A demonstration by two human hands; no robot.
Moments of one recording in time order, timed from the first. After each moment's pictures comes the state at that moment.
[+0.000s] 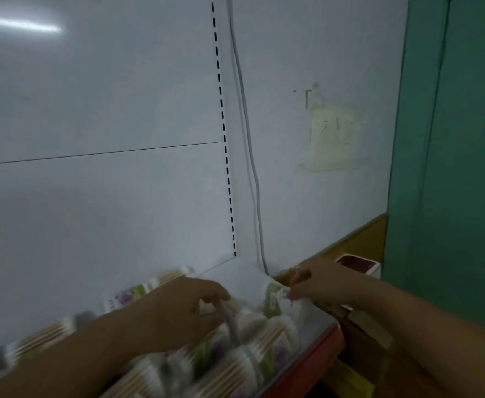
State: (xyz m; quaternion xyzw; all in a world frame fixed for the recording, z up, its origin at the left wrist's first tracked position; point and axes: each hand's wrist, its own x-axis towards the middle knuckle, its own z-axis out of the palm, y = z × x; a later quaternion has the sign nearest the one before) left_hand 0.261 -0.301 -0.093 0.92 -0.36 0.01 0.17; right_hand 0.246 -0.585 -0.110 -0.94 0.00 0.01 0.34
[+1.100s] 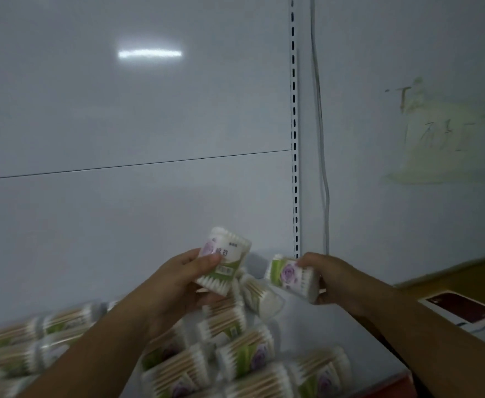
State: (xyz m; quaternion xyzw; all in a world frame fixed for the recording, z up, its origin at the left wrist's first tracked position) left_hand 0.227 -0.271 -0.065 0.65 -0.11 -0.04 0.75; right_hand 0.299 -0.527 -0.093 -0.75 -0.05 0.14 0.65
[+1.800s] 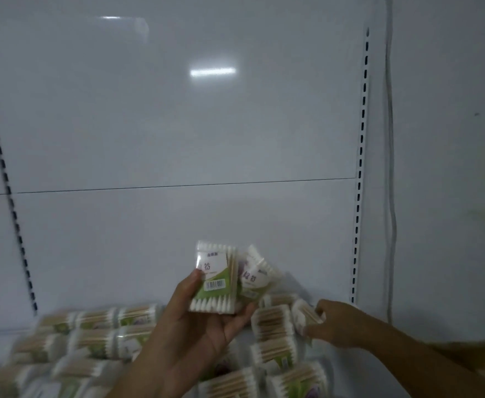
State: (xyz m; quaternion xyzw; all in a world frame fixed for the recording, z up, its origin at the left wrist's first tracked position) left_hand 0.176 -0.251 -0.065 0.35 -0.12 0.00 0.93; right_hand 0.342 -0.471 -0.116 -0.96 -0.20 0.09 0.19
